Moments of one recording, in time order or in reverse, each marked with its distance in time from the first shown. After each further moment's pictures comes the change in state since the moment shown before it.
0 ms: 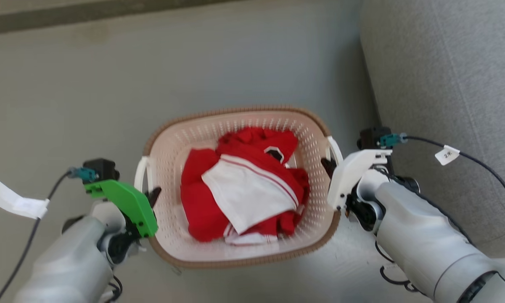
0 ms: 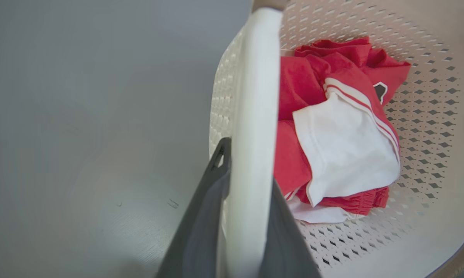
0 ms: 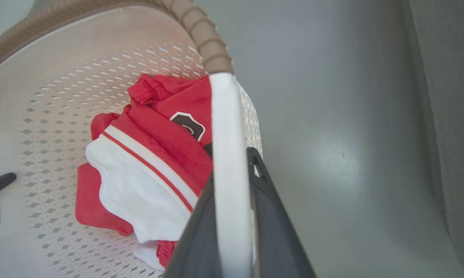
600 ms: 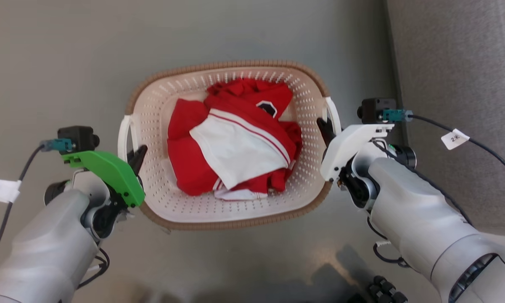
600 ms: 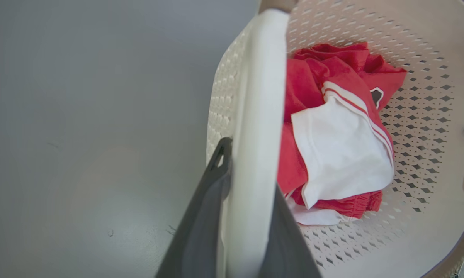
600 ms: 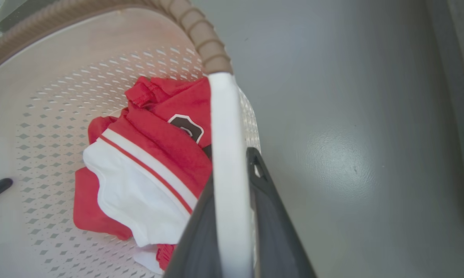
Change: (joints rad) left arm -0.083 0.063 0.015 -0.081 0.008 0.000 -0.098; right arm -0.082 0.006 0.004 -0.040 -0.002 -0.045 -0.145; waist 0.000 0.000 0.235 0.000
